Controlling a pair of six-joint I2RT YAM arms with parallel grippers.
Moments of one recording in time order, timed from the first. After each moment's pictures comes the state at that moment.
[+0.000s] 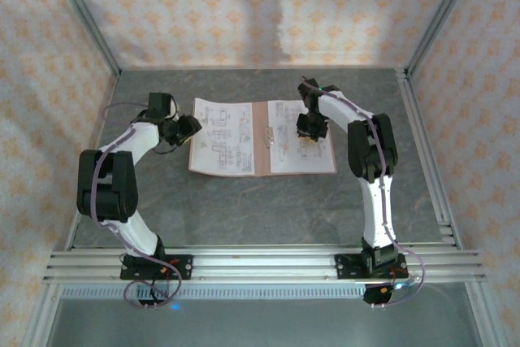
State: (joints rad) left arm 0.03 1.68 1.08 -0.36 0.35 -0.65; right arm 0.32 2.24 1.77 -0.98 -0.06 0.60
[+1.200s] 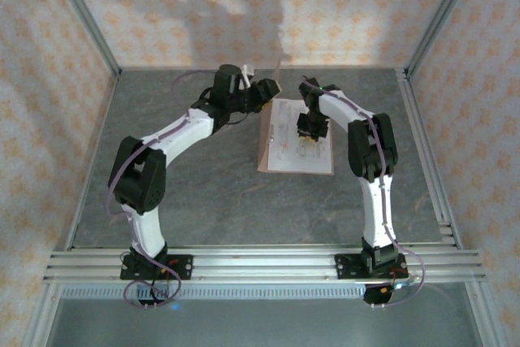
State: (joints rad) left arm -0.44 1.88 1.46 0.03 0.45 -1.05; right arm 0.32 2.24 1.78 -0.99 -0.08 0.60
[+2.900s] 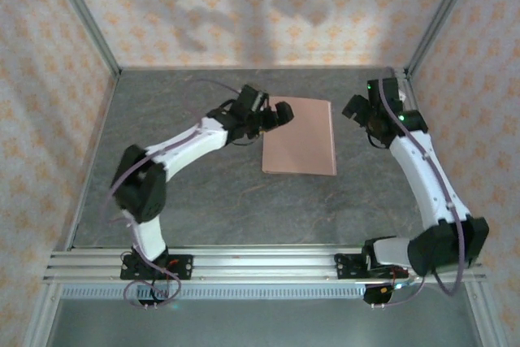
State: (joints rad) left arm -0.60 1.76 1.46 -0.39 0.04 -0.92; right arm 0.14 1.26 1.27 -0.85 0.21 0.68
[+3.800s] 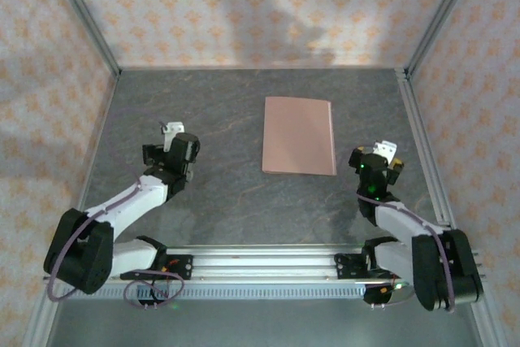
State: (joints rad) left arm -0.31 1.24 0.58 -0.04 -0.77 -0.16; right arm 0.14 1.11 0.23 0.46 0.52 0.20
